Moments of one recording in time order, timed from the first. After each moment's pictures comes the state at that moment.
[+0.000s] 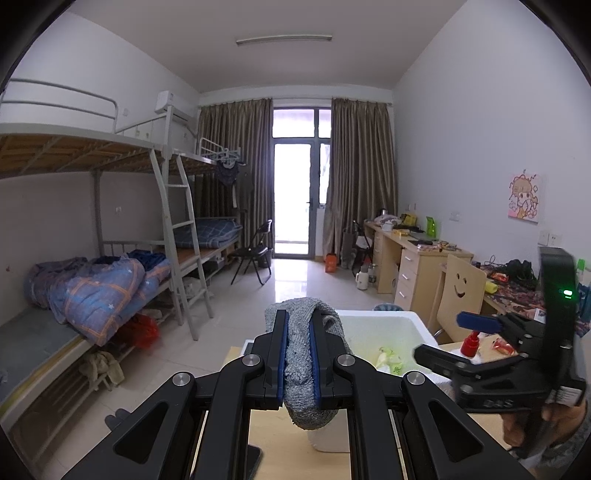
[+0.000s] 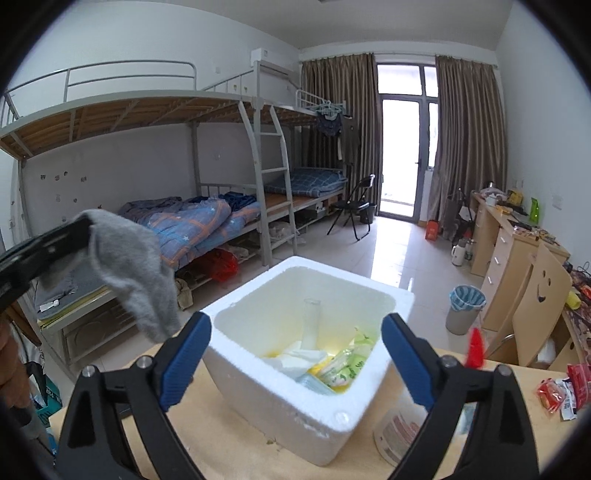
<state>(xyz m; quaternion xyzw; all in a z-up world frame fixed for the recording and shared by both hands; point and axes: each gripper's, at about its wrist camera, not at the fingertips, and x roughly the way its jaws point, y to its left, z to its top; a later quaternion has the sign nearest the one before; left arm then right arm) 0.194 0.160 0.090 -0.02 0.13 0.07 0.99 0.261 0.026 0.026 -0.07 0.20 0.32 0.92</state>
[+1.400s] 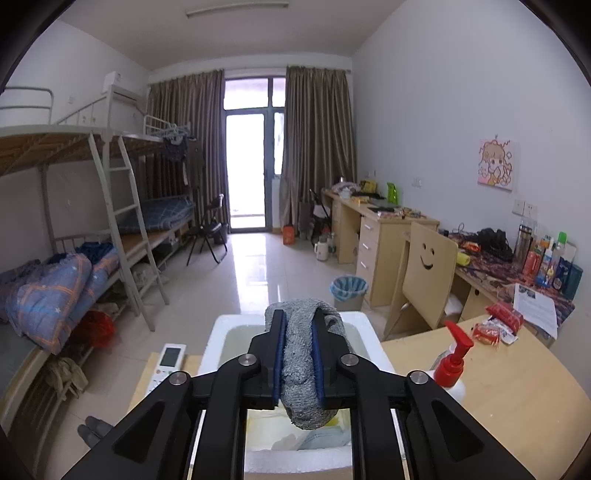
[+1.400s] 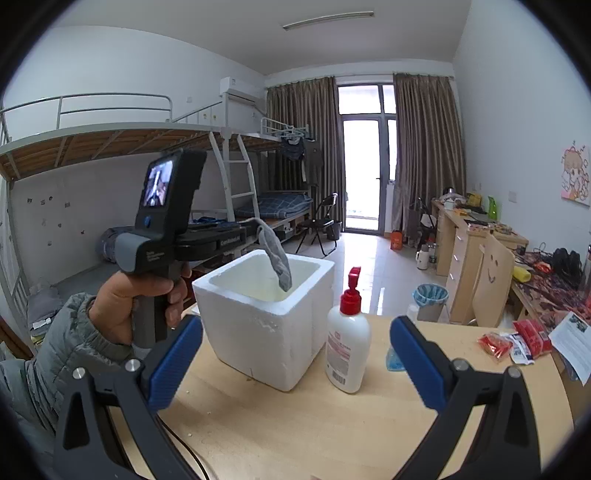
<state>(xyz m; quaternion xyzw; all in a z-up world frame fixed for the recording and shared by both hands) 0.307 0.099 0.063 0.00 0.20 -0.02 0.98 0.173 -0.056 0.017 -0.03 0.16 0.26 0.95</state>
